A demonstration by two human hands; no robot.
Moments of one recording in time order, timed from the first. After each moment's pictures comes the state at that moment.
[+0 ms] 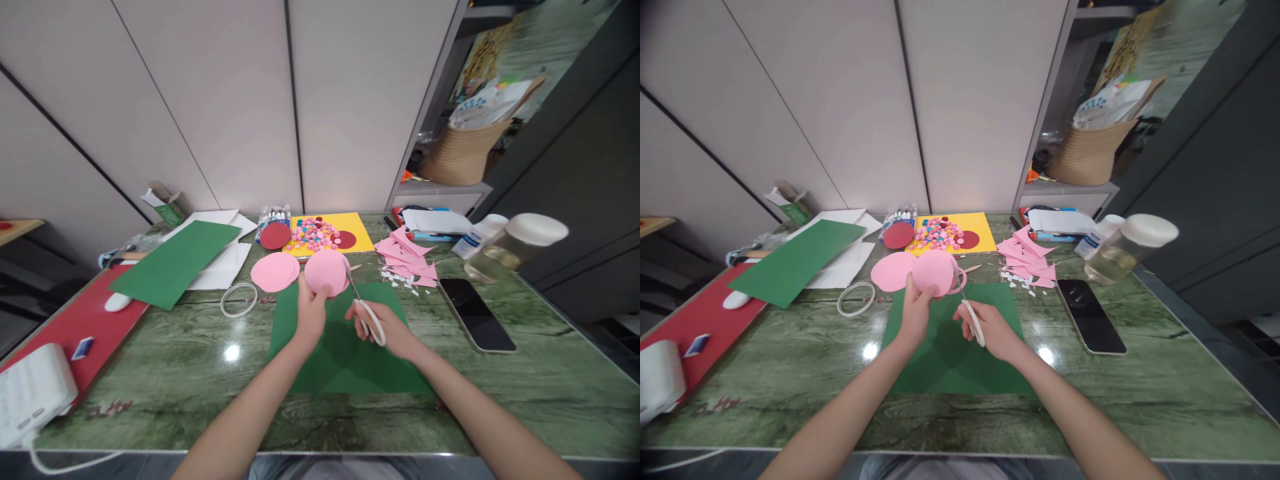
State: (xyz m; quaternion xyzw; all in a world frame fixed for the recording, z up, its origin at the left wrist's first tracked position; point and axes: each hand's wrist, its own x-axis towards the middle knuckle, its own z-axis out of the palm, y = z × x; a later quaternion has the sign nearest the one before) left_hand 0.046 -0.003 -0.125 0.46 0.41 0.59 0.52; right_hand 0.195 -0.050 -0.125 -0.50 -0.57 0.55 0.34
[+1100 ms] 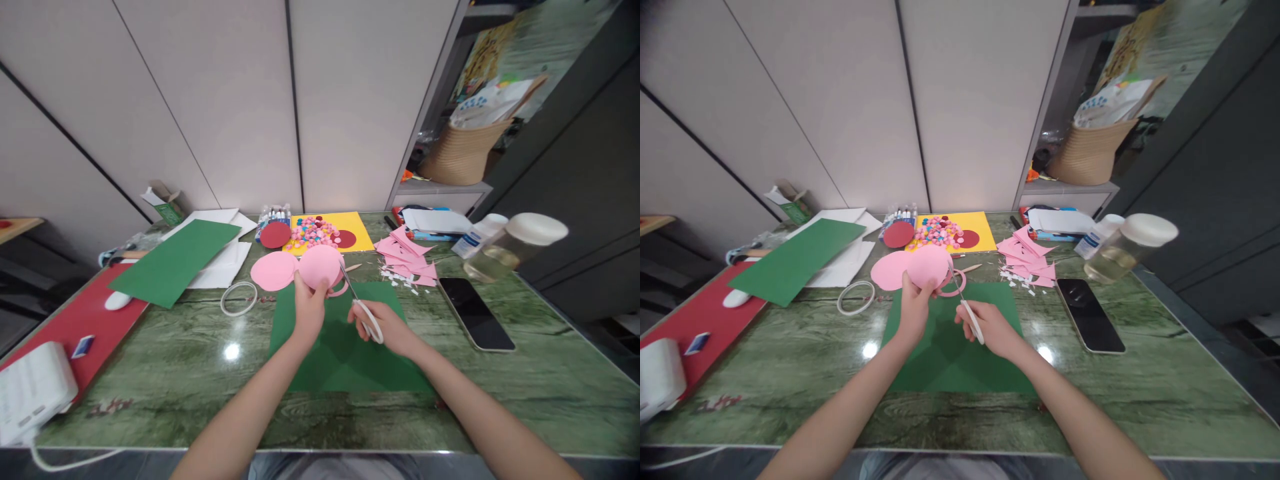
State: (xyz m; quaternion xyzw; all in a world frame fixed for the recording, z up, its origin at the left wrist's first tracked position) left_hand 0.043 0.002 -0.126 0.47 0.44 0.59 0.48; right_hand 0.198 -0.048 -0.128 -0.50 -0.59 0.54 0.32
